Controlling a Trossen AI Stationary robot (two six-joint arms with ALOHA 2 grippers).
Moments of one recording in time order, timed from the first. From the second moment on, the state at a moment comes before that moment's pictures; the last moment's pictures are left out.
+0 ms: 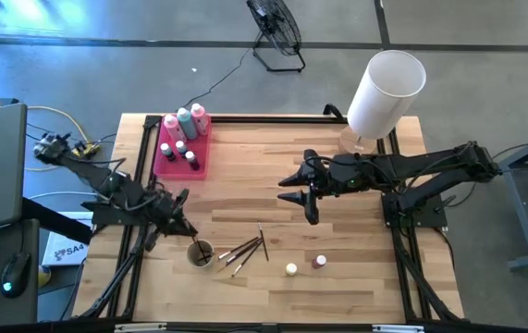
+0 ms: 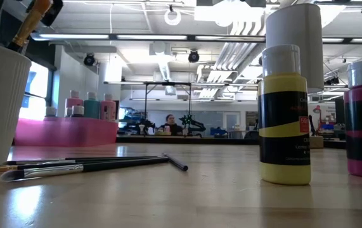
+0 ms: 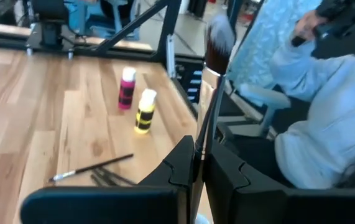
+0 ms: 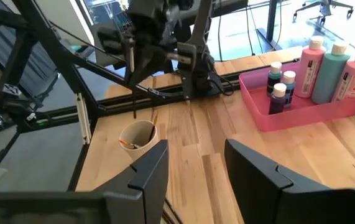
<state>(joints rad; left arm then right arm) -0.52 0.56 0.49 -0.10 -0.09 -0.30 0.16 1.32 1.24 -0.26 0.13 0.29</state>
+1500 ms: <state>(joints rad) -0.75 0.94 0.35 0.21 -0.32 -0.53 0.16 1.32 1.24 -0.26 0.13 0.29</state>
